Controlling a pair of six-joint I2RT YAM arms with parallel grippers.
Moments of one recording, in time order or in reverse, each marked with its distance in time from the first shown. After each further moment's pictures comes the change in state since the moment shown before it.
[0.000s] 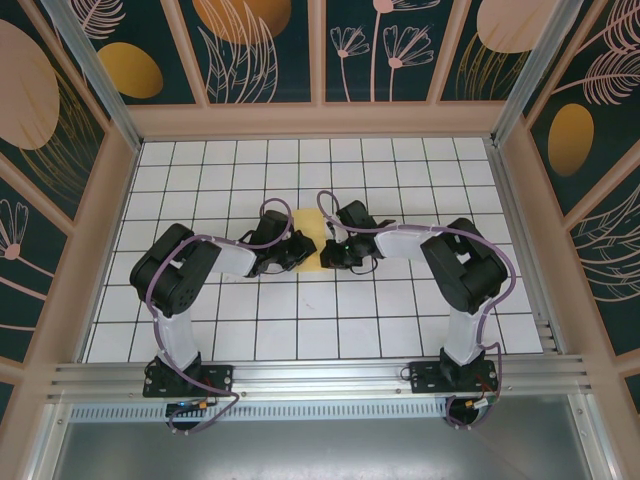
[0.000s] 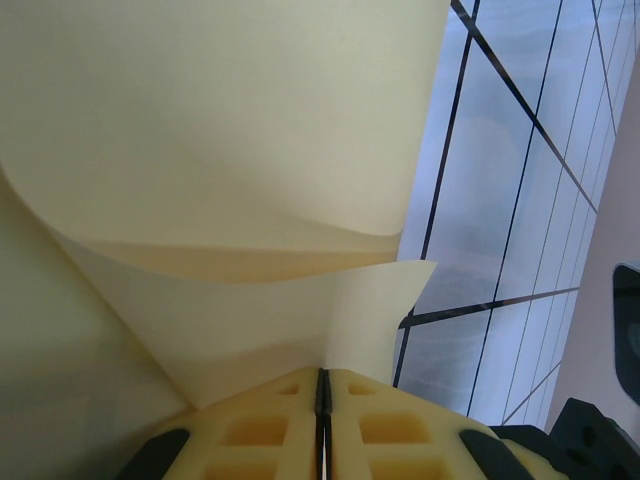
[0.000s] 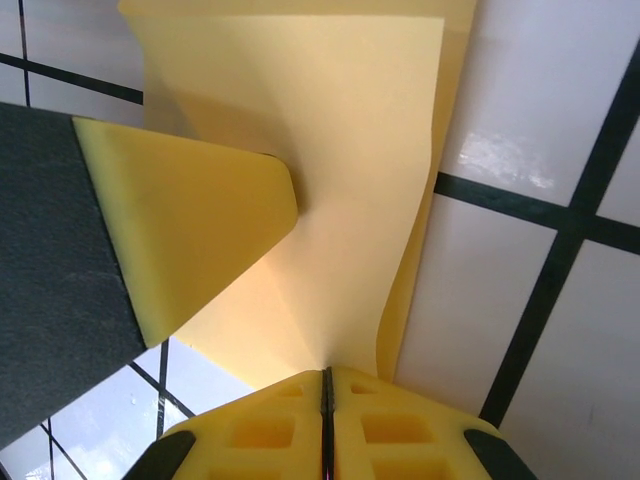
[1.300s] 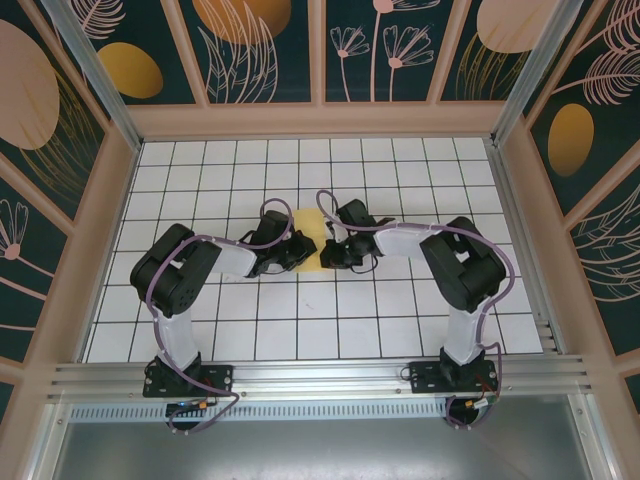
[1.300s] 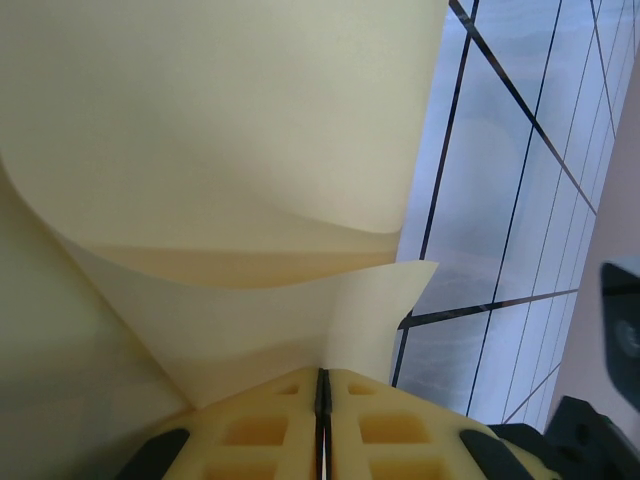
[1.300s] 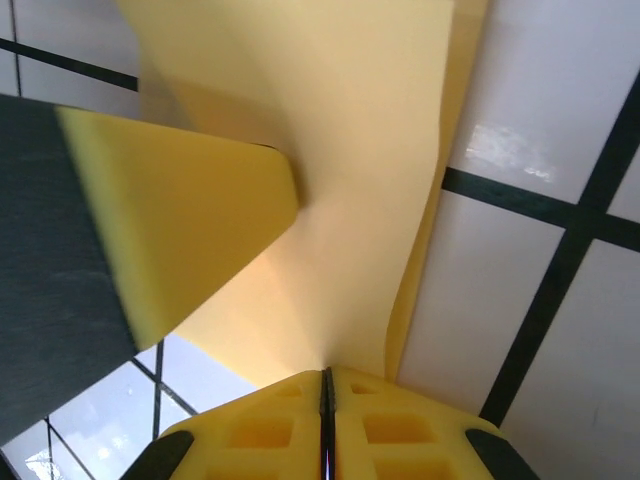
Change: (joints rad) left arm -0.002 0.000 0.000 0.004 -0.005 -0.007; right arm -0.006 0.019 0.023 -0.033 -0.022 -0.026
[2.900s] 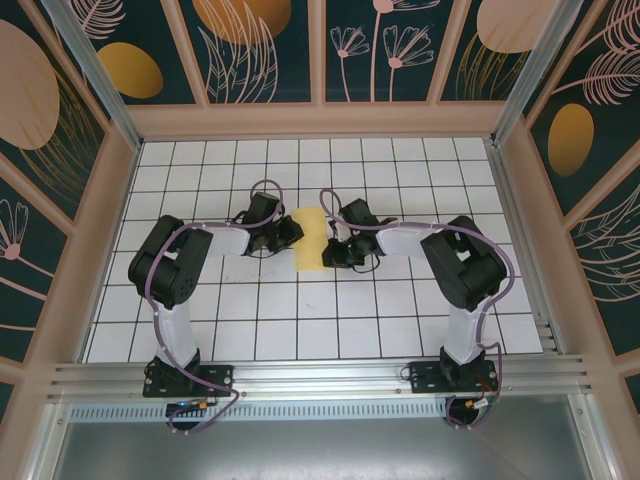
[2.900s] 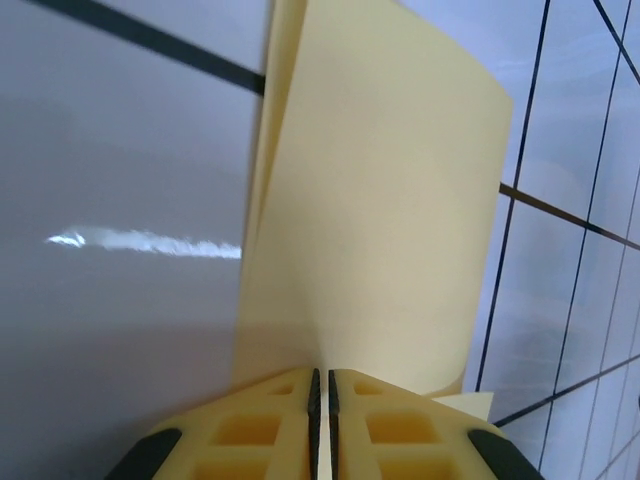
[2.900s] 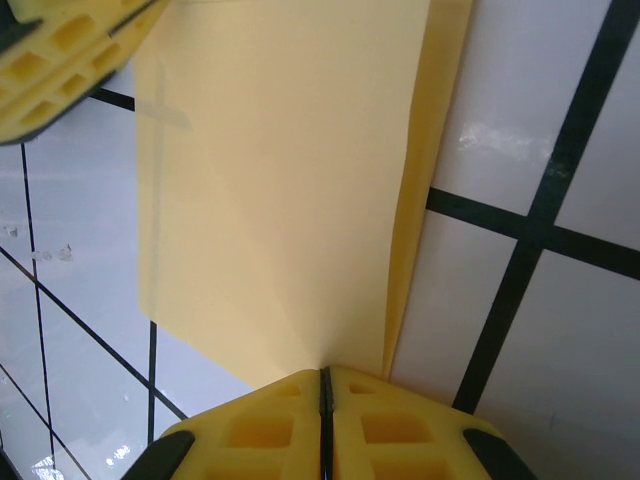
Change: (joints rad) left arm 0.127 0.039 0.174 -0.253 -0.046 0.221; right arm -0.024 0.000 -0.014 0.011 -0.005 0.000
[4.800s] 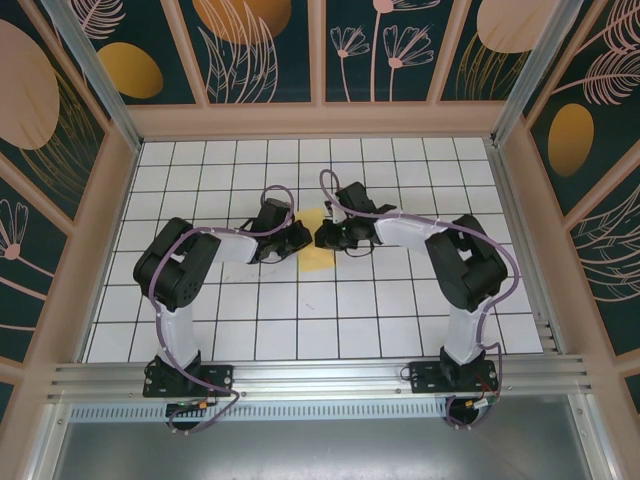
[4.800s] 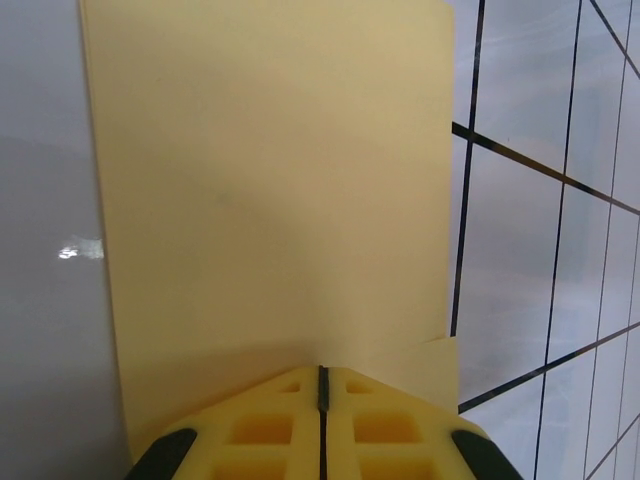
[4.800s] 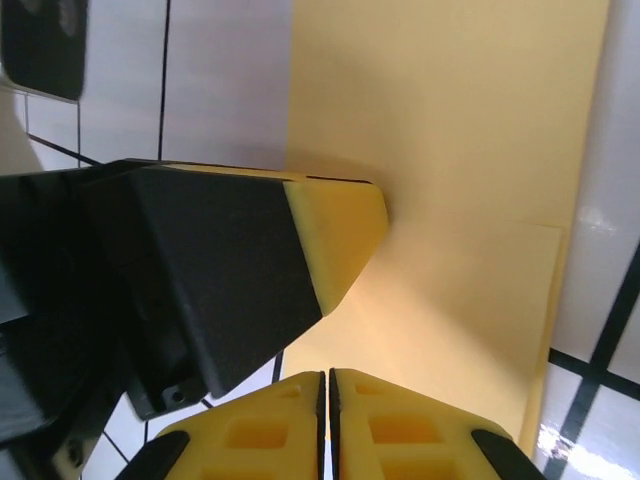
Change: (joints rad) left arm -0.086 0.003 -0.049 0.119 -0.019 -0.014; right arm 0.003 0.001 0.136 -0.007 0.008 0.076
